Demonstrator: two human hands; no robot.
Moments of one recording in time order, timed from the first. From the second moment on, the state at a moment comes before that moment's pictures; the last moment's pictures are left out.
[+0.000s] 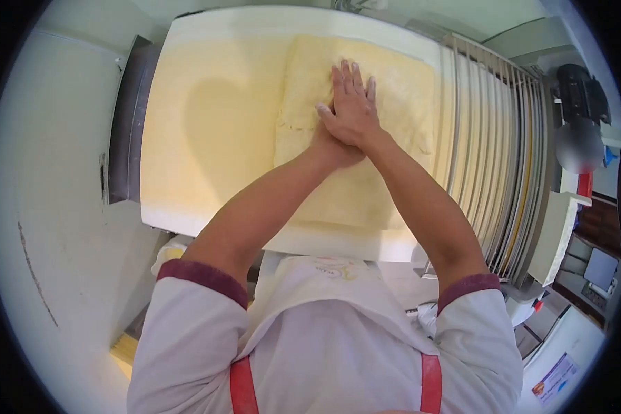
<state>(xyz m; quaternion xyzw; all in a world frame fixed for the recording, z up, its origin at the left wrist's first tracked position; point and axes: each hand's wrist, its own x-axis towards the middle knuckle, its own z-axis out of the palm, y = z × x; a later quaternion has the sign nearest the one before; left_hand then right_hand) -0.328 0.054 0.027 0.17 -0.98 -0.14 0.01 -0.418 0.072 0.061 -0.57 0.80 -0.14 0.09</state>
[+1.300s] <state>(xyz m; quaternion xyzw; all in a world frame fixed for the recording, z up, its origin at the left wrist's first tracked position) -0.357 0.280 0.042 0.31 -0.94 -0.11 0.07 -0.695 0.863 0.221 -0.10 0.88 -0.47 -0.06</state>
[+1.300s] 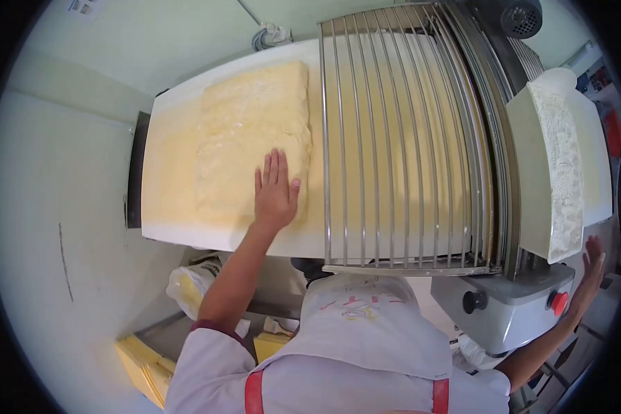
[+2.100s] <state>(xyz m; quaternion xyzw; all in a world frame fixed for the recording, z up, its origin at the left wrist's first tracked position) -0.282 0.777 0.009 0.42 -0.59 -0.56 0.41 -0.717 0.905 0.127 -0.19 0.53 -0.74 0.38</state>
